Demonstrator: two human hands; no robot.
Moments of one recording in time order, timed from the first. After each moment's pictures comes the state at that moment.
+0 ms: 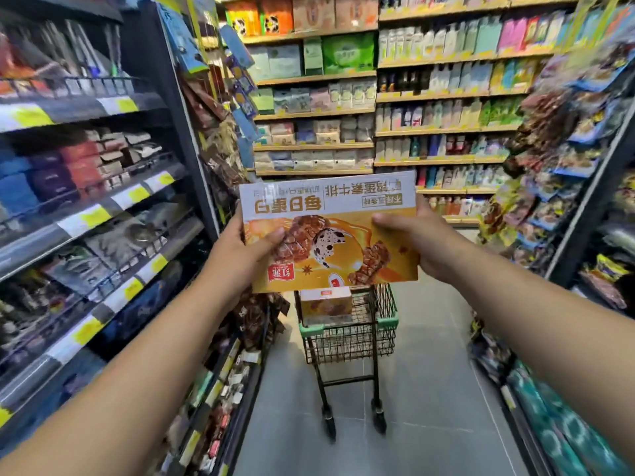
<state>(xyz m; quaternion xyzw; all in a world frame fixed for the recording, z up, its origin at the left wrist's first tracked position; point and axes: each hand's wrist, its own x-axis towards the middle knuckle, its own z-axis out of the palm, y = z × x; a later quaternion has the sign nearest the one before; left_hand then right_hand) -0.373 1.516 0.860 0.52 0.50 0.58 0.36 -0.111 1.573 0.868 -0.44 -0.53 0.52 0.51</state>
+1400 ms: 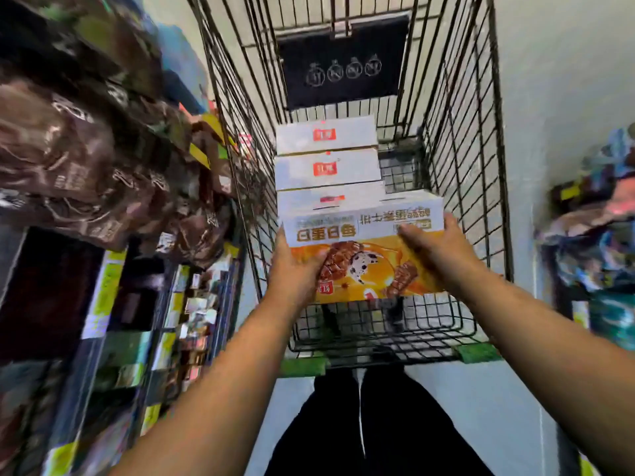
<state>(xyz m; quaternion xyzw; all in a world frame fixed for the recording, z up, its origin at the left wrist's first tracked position) -0.374 2.015 0.403 0.32 0.74 0.32 0.50 -0.145 2.065 0.398 -0.68 -0.31 0.61 0.25</state>
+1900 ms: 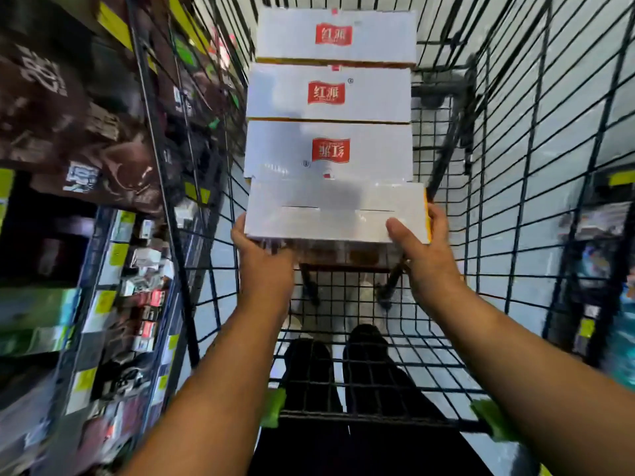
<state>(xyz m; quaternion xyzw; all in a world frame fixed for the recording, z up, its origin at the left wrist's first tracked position) -0.359 2.015 0.279 0.12 0.82 0.37 0.43 -0.164 2.063 0.271 -0.66 -0.29 0.64 0.27</state>
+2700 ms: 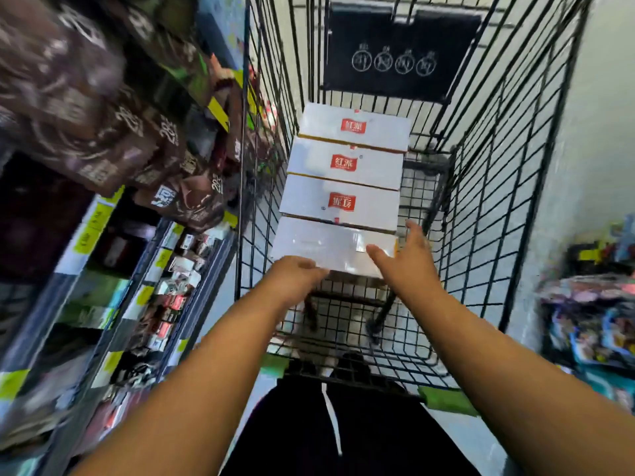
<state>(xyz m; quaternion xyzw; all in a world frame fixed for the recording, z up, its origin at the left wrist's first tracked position) -0.354 2.021 0.390 0.17 0.77 0.16 0.59 -0.178 2.089 0.348 -0.68 -0.57 0.46 0.07</state>
